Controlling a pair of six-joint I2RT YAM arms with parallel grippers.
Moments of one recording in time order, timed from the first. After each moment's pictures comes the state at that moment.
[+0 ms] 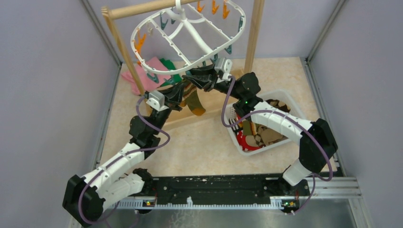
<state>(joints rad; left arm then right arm) -0.59 0.94 0.57 0.92 0.05 0.02 0.77 1.58 1.23 0.89 -0.55 -0.02</state>
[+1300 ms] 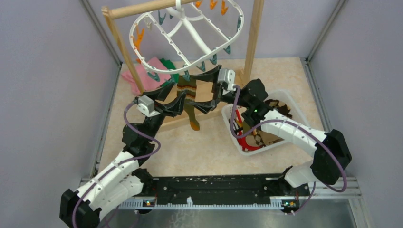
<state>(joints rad) -0.58 0.80 0.53 0.85 0.04 -0.09 0.78 1.43 1.10 0.76 -0.64 -0.02</state>
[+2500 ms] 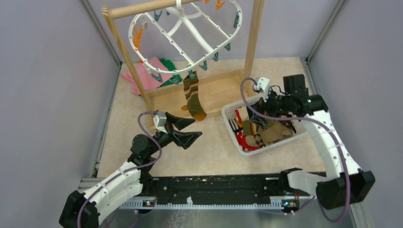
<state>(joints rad) -0.58 0.69 0.22 0.80 0.46 -0.51 0.24 1.21 1.26 -0.97 -0.61 -0.66</state>
